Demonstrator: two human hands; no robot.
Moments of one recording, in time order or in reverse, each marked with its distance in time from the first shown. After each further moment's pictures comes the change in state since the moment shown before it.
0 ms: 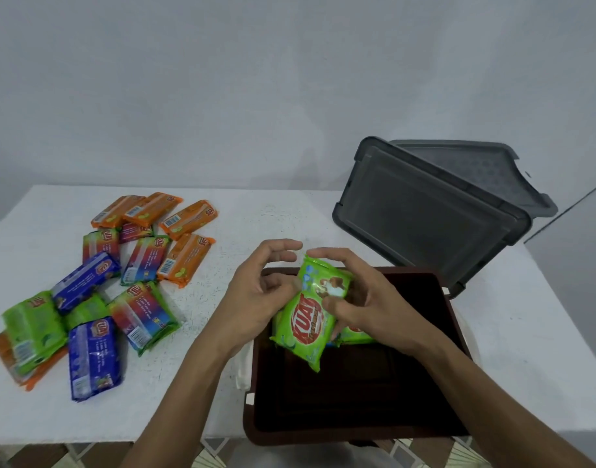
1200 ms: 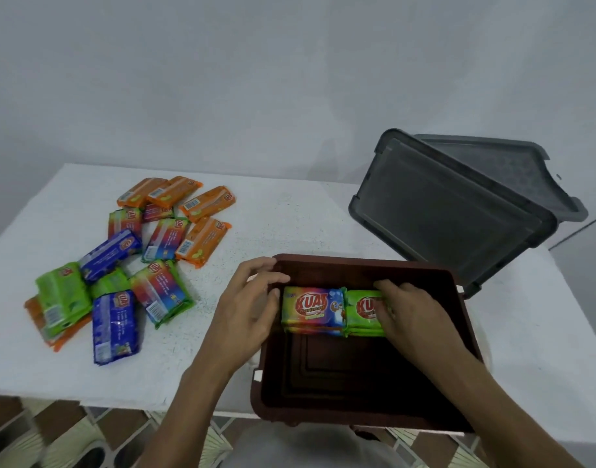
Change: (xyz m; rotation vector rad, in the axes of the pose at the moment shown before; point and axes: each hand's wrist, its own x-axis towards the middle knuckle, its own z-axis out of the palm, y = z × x) left_hand -0.035 -0.056 -0.017 0.703 0.239 0.319; right_hand -0.028 0.051 -0.021 -1.224 0.294 0.258
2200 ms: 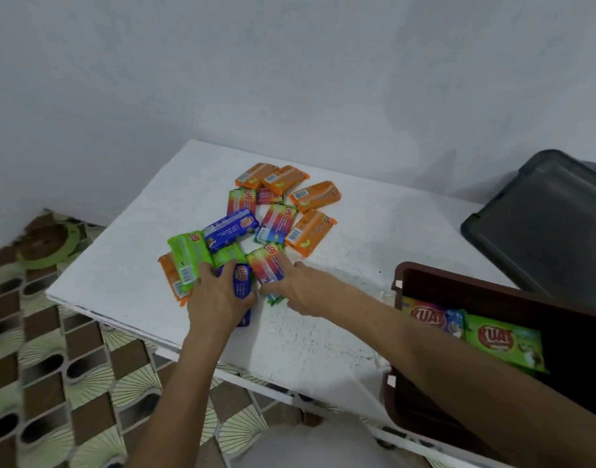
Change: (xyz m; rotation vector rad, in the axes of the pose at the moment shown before) left_hand -0.056 -0.147 -0.129 0.667 0.005 -0.753; right_hand 0.100 -0.278 0.092 -0.229 -0.411 -0.878
